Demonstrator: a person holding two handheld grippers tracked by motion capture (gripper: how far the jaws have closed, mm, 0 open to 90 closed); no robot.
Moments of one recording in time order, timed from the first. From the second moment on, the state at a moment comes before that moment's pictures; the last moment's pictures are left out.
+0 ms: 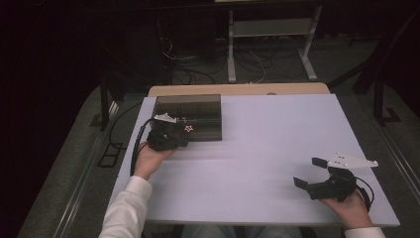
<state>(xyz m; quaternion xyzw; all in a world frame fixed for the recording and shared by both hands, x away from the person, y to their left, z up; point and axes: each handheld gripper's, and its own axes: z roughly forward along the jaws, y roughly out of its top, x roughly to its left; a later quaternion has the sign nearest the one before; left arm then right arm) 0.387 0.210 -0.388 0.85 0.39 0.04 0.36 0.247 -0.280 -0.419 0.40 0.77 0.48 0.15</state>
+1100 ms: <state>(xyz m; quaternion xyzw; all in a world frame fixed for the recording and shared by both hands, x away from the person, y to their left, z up) 0.401 0.207 -0.385 0.84 0.40 0.04 0.36 0.247 -0.280 -0.419 0.40 0.77 0.48 0.15</state>
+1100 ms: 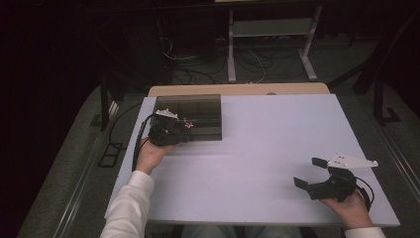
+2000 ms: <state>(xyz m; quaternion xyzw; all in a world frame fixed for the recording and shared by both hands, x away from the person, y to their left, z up) 0.418 0.207 -0.384 0.83 0.41 0.06 0.37 0.247 -0.280 -0.419 0.40 0.77 0.48 0.15</state>
